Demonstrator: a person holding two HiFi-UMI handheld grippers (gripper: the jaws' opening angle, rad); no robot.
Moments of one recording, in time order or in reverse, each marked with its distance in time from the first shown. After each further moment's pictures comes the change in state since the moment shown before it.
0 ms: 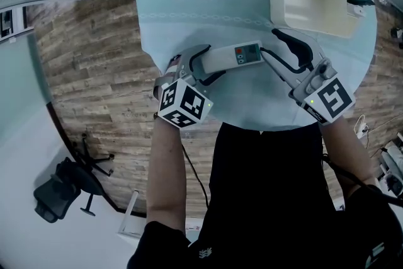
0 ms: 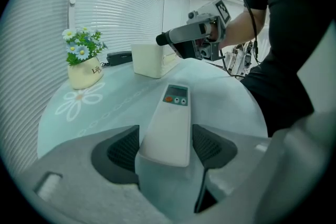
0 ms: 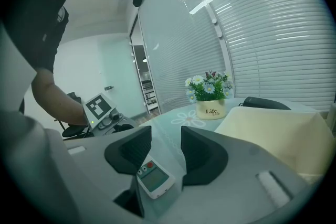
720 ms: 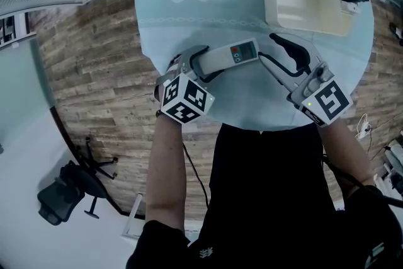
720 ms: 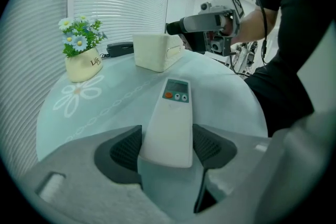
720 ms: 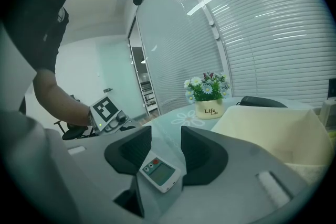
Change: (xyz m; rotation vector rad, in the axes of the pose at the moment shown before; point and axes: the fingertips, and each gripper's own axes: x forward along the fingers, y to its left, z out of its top) left arm 0.010 0.005 -0.003 -0.047 0.090 -0.014; right arm -0.011 0.001 -0.001 0.022 -0.006 -0.008
